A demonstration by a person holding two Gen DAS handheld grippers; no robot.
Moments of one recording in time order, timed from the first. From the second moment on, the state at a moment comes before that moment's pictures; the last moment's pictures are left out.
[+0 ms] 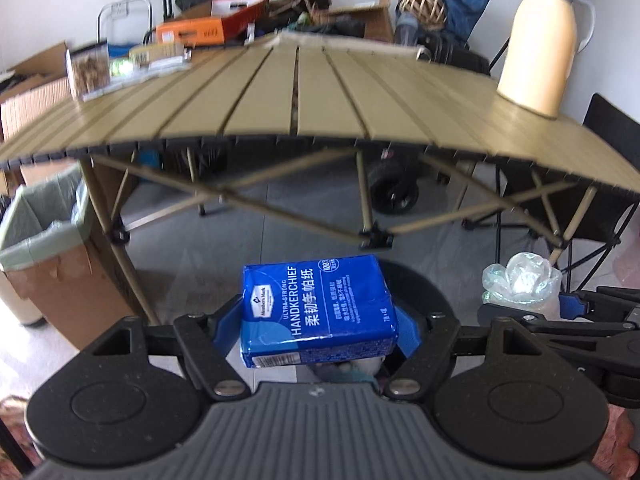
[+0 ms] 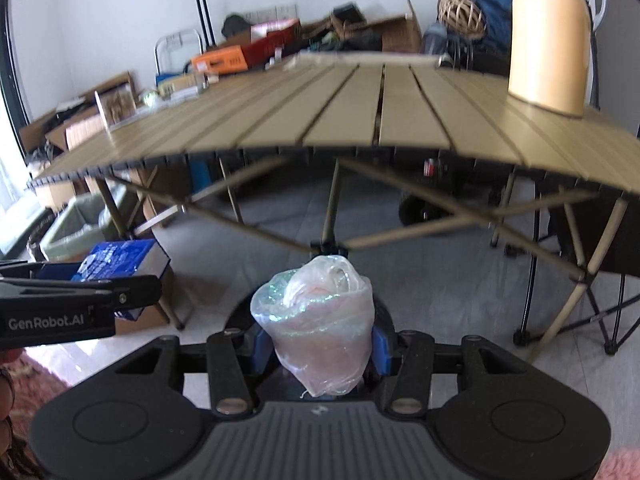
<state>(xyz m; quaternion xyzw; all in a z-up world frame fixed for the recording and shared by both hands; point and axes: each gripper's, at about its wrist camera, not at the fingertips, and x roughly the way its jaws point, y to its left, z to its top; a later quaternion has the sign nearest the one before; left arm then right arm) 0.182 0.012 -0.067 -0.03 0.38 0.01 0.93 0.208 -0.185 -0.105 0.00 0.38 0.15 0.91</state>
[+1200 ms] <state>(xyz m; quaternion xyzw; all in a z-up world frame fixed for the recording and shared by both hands) 0.239 0.065 -0.161 -0.07 0.49 0.05 0.87 0.312 -0.142 -0.206 -0.01 0.50 0.14 0.86</state>
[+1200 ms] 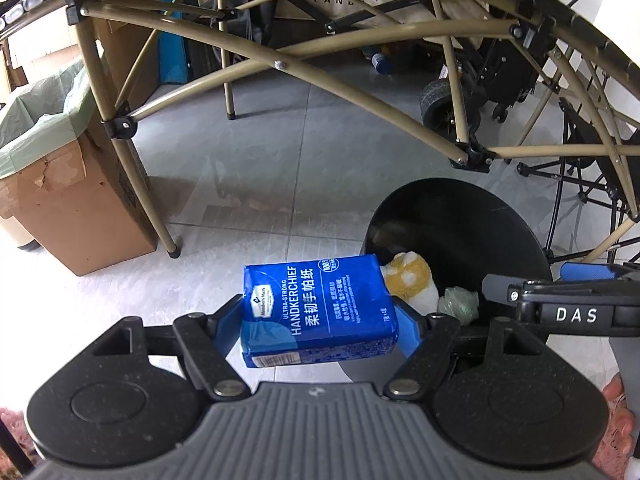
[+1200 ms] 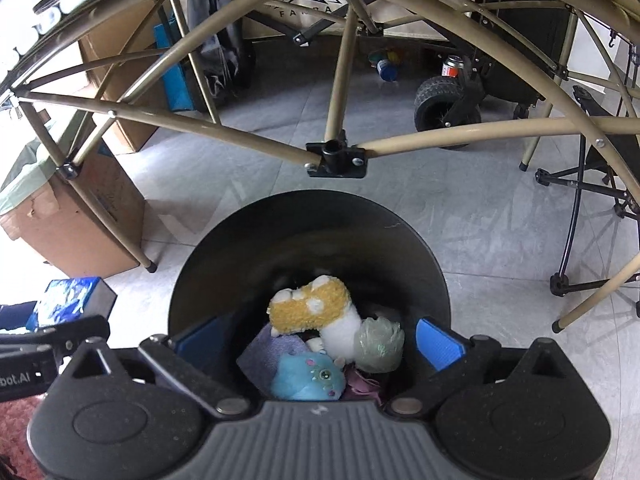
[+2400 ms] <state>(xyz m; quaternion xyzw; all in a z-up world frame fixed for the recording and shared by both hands) 0.278 -0.060 -0.169 0.01 0.48 -0.03 0.88 0.303 -0.276 -0.201 0.10 0.46 0.00 0.88</state>
